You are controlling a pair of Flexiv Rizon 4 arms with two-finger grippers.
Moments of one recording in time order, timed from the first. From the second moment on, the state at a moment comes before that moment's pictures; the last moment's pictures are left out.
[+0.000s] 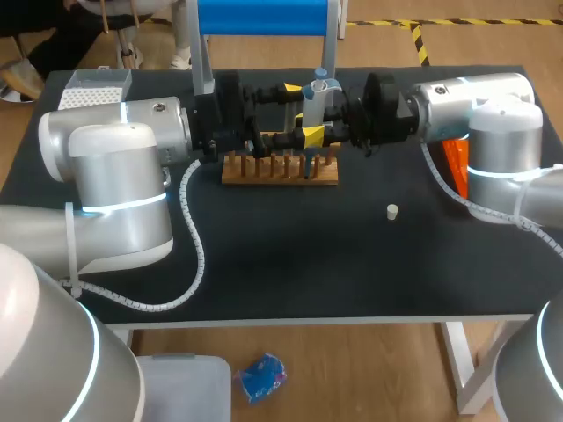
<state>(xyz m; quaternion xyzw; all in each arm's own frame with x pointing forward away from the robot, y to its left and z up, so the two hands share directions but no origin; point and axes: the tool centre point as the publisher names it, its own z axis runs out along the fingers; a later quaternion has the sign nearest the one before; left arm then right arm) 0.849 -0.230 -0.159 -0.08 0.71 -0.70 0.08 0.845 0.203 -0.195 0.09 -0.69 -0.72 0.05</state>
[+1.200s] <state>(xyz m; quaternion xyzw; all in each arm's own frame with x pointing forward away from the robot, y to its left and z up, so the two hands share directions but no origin) 0.849 -0.230 -0.159 -0.08 0.71 -0.70 0.08 0.863 0.144 -0.206 0.07 -0.73 -0.68 0.01</state>
